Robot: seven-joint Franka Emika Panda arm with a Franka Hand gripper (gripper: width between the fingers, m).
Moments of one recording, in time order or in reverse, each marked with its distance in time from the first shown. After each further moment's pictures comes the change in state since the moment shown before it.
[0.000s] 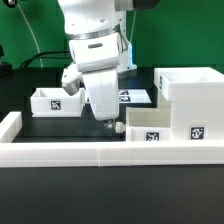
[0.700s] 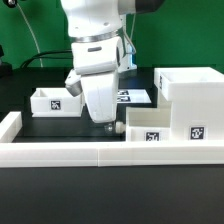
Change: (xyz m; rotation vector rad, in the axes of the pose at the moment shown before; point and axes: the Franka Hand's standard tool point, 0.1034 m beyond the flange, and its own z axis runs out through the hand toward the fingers) arm 0.006 -0.006 0.008 -0.005 -0.003 0.110
